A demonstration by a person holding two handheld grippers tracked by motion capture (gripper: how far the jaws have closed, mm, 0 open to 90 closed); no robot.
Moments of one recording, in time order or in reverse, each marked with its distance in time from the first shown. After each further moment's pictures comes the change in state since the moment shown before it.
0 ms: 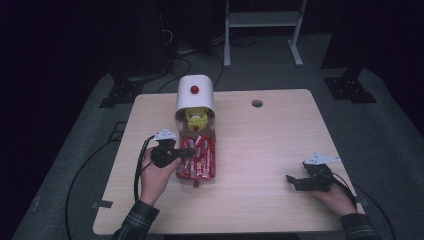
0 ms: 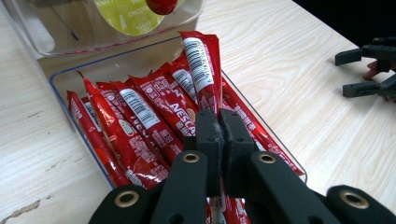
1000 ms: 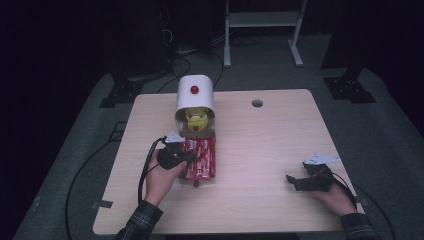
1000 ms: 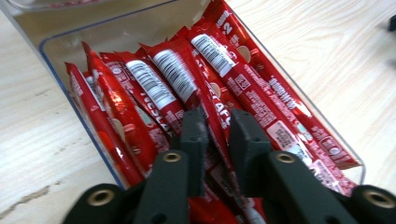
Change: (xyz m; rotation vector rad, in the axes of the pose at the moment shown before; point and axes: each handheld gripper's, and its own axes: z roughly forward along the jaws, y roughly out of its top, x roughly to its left) left arm 0.002 -0.009 0.025 0.101 0.081 0.026; right arm 0.000 0.000 0.000 0.000 0.000 0.000
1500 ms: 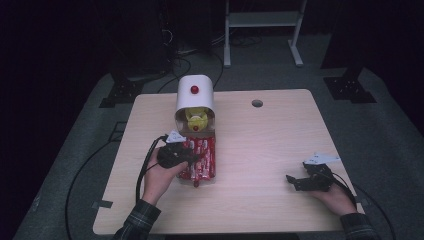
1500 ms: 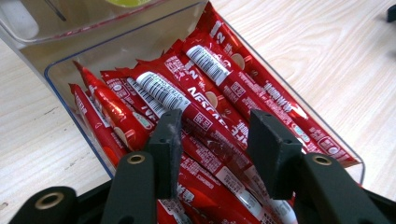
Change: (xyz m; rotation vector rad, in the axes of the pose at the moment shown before) left arm -0.004 0.005 -0.002 -0.009 0.021 0.089; right arm 0.000 0.000 0.000 -0.001 0.000 -0.002
